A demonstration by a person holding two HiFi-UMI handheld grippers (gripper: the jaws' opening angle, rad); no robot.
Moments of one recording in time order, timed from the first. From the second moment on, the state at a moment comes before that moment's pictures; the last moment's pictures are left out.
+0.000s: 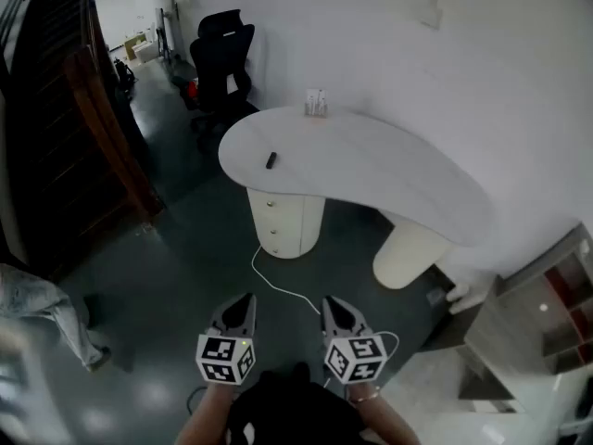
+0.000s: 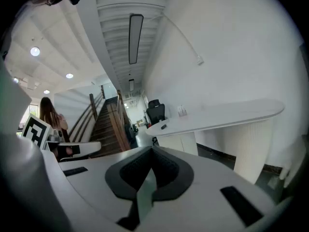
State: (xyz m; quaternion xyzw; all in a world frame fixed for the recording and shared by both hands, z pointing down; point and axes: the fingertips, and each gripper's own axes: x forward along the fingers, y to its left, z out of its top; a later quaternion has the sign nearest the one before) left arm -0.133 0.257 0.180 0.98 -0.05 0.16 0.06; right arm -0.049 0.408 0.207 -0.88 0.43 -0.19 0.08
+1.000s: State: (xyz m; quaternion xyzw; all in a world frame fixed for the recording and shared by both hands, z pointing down) left arm -0.085 0.241 0.194 0.98 -0.07 0.18 0.06; right arm -0.008 0.407 0.199 -0.87 0.45 -0.18 0.07
